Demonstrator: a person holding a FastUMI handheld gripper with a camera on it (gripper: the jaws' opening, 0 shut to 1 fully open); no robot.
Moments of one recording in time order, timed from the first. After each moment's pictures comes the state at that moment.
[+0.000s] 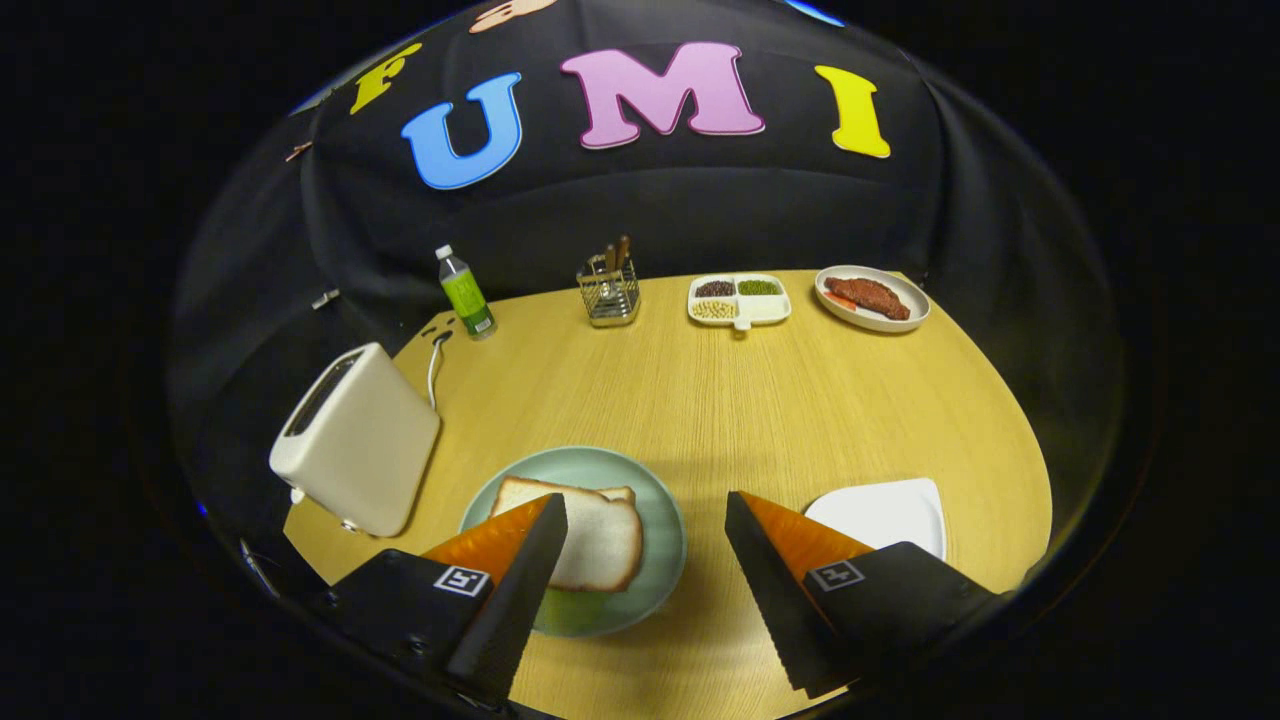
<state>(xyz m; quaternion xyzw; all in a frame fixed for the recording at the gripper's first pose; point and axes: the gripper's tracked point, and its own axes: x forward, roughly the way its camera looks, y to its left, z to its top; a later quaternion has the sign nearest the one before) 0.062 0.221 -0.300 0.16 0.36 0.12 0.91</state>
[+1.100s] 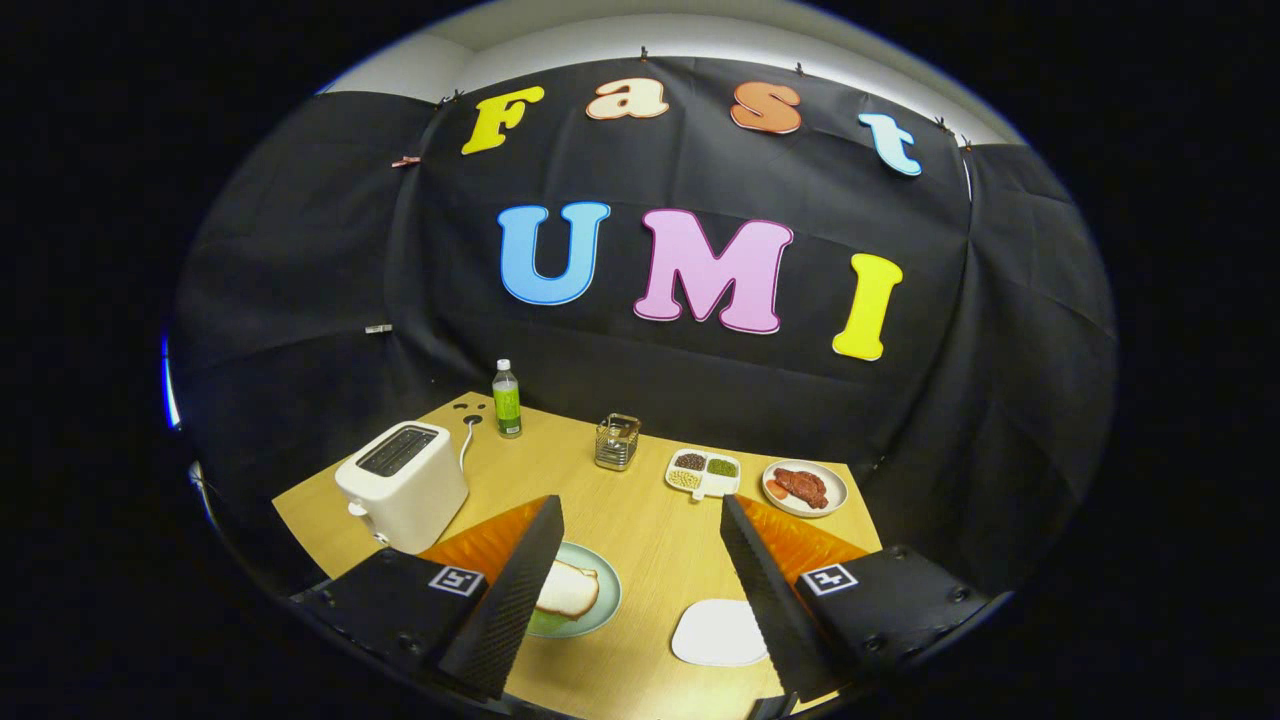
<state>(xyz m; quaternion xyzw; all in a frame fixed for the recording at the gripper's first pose) 0.018 0.151 -0.105 0.03 0.18 0.13 0.97</state>
